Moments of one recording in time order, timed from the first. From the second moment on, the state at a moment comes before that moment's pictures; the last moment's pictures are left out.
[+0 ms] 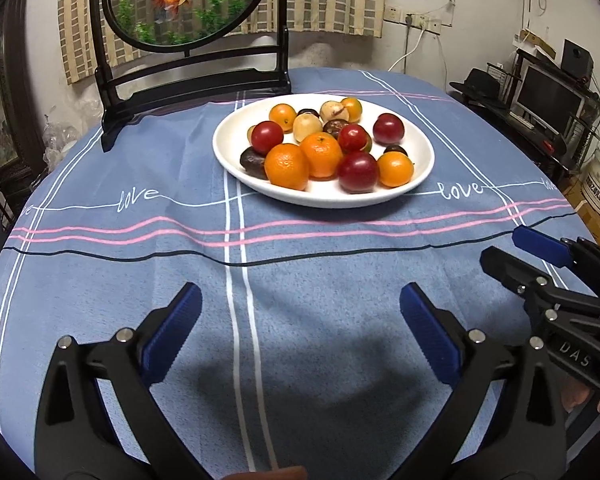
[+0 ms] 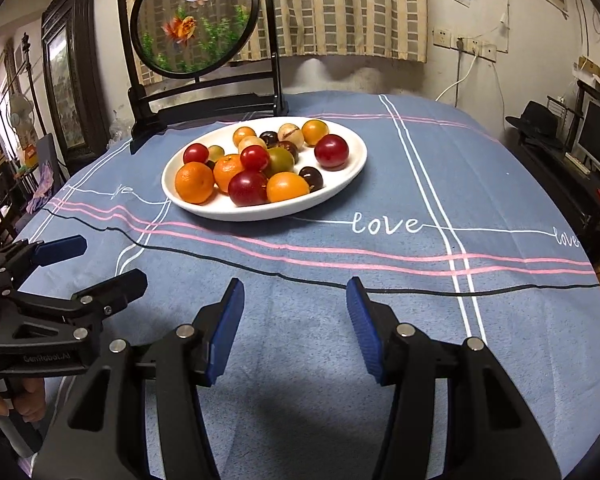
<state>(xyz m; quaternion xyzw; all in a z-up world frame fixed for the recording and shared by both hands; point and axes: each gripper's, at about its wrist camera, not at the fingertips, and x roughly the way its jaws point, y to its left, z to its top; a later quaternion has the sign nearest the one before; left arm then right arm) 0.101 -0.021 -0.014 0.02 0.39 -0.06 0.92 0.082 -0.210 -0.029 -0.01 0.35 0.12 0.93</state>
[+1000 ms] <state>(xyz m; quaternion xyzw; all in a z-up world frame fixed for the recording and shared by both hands) 0.098 -0.018 -0.017 0.01 0.39 -0.04 0.92 0.081 -0.211 -0.031 -0.02 0.36 0.12 0.93</state>
